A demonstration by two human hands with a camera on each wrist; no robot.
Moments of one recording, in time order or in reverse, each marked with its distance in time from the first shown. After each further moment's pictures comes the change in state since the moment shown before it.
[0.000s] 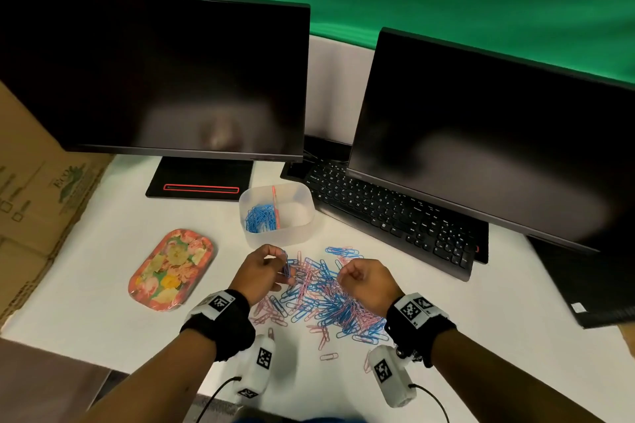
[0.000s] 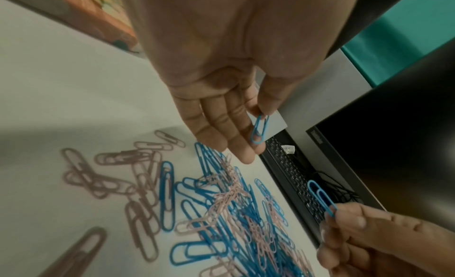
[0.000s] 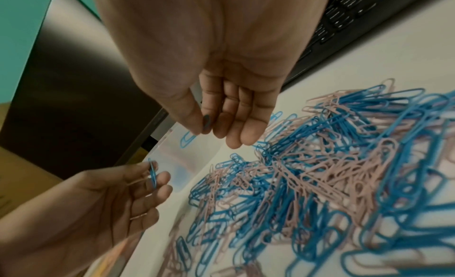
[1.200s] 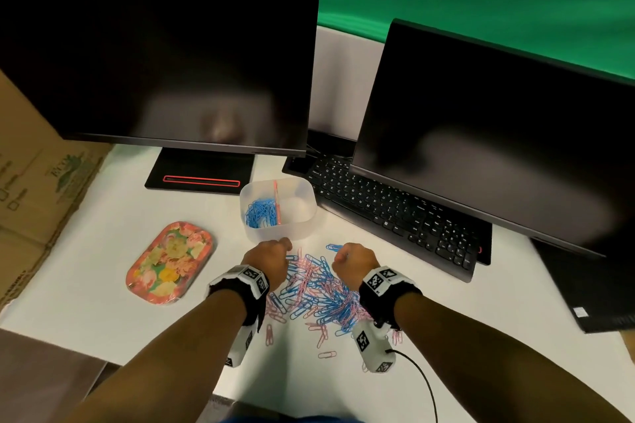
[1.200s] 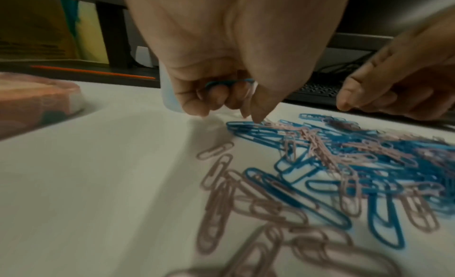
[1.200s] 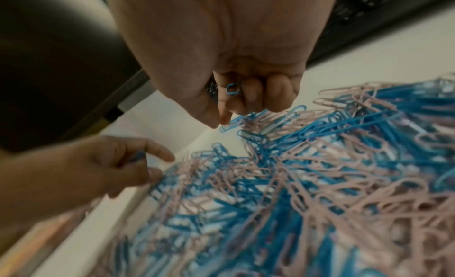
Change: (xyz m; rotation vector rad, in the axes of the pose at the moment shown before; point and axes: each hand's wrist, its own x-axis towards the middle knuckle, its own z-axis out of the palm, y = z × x) left_hand 0.050 -0.013 0.007 1.217 0.033 0.228; right_hand 0.044 -0.021 0.015 -0.391 0.054 0.233
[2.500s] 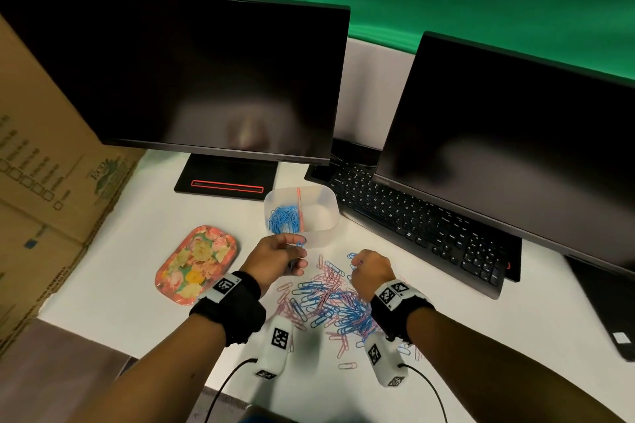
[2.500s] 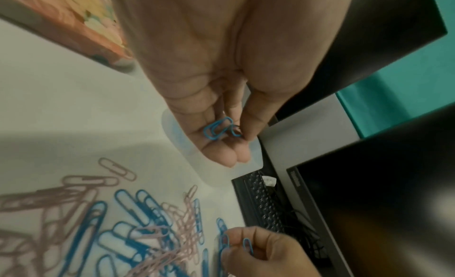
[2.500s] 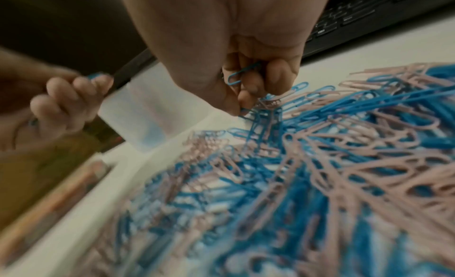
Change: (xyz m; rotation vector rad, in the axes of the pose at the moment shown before) left_hand -0.044 0.002 -0.062 -1.421 -0.045 -0.239; right_hand 0.007 -0.012 0.011 -0.039 0.010 0.027
